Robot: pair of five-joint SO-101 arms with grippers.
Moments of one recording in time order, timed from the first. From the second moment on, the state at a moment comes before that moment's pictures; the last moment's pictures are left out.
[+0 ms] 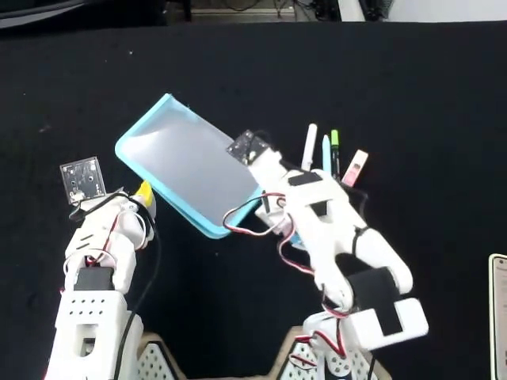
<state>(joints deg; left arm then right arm) -7.0 -68.4 87.3 20.7 12.9 -14.2 -2.0 45.7 41.6 29.4</state>
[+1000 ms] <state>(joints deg) -0.7 -68.4 91.9 6.6 12.9 -29.8 -30.3 32.8 60.0 30.1</state>
